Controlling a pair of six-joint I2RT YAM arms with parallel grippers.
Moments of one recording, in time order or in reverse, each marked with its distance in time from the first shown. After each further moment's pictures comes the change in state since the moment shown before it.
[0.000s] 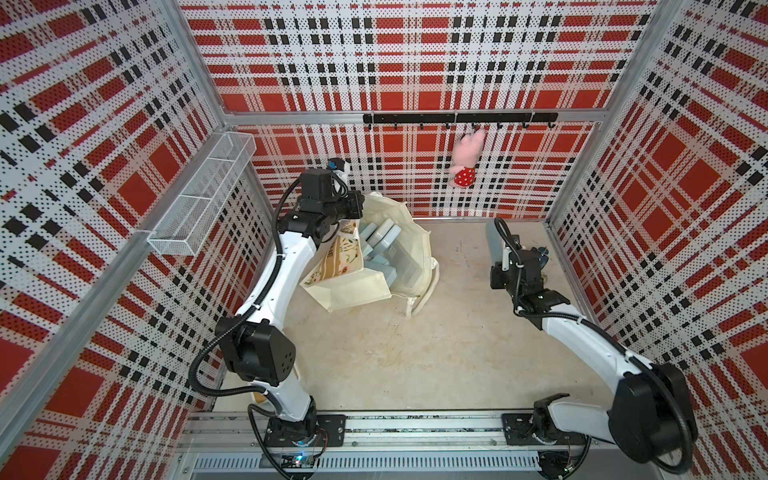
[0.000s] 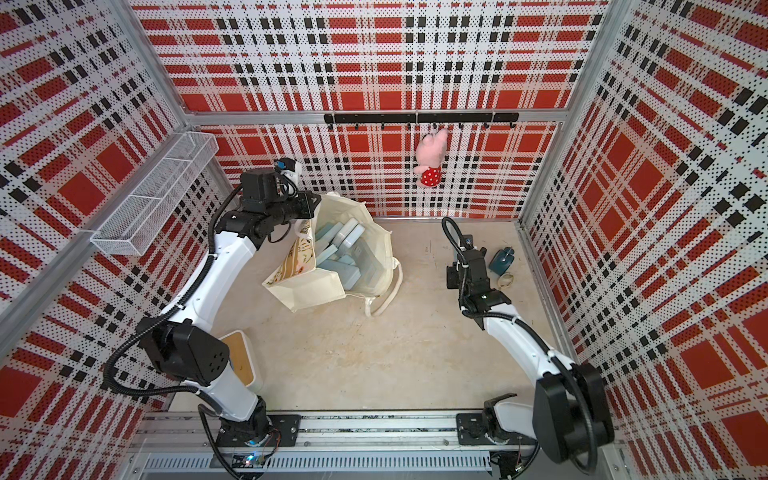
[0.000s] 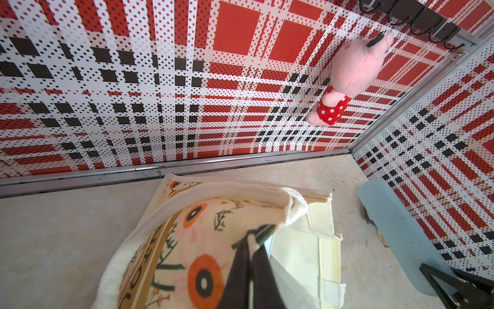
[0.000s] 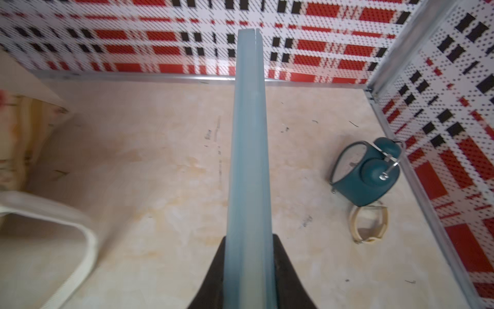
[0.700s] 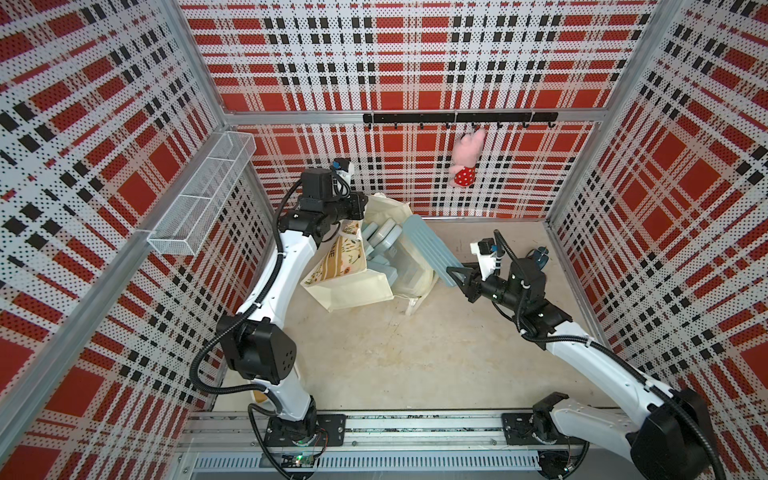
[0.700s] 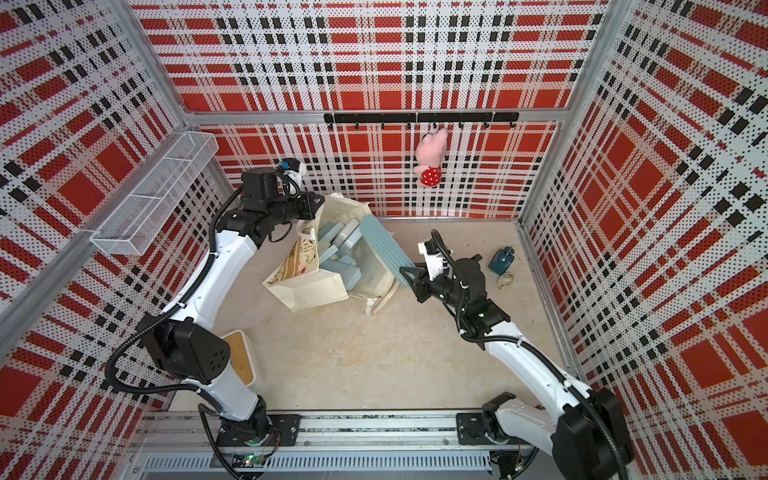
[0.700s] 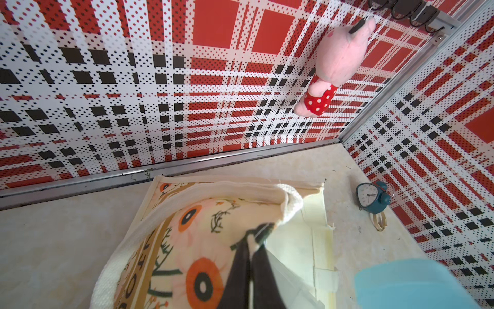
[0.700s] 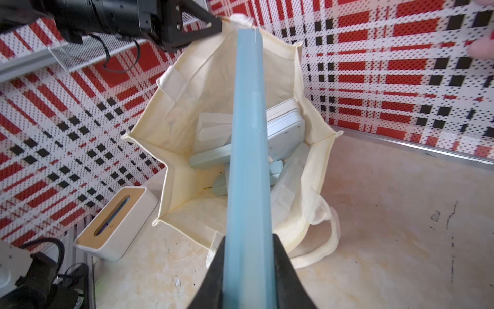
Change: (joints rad) left arm -0.001 0.008 0.004 -0.003 0.064 0.043; right arm 0.187 -0.269 -0.113 0.268 -0.688 0.143
